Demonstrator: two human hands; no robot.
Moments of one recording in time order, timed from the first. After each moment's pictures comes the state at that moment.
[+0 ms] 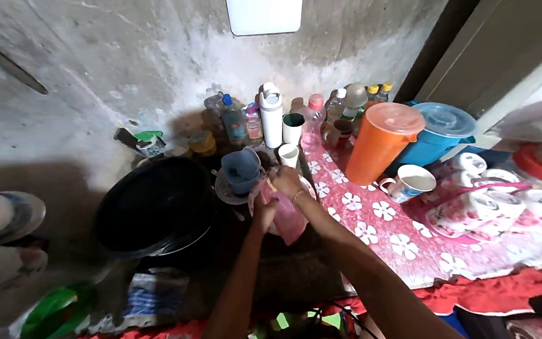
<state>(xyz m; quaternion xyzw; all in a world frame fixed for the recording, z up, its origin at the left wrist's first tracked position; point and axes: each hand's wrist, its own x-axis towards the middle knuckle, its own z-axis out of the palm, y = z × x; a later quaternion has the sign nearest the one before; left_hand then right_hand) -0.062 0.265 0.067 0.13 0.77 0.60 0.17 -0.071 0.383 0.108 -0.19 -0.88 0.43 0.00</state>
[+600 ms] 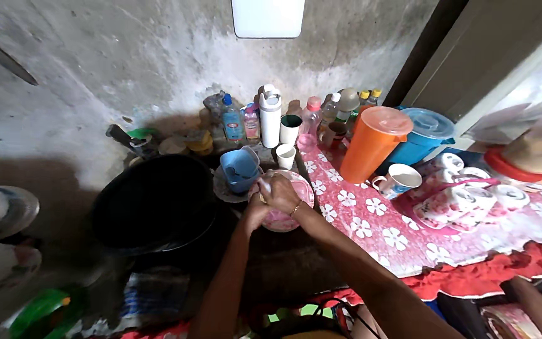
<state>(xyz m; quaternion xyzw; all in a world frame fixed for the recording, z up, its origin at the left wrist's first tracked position) -0.075 0.232 0.074 0.19 0.71 0.61 0.29 -0.047 0.352 0.094 -0.05 -0.93 0.34 0.10</state>
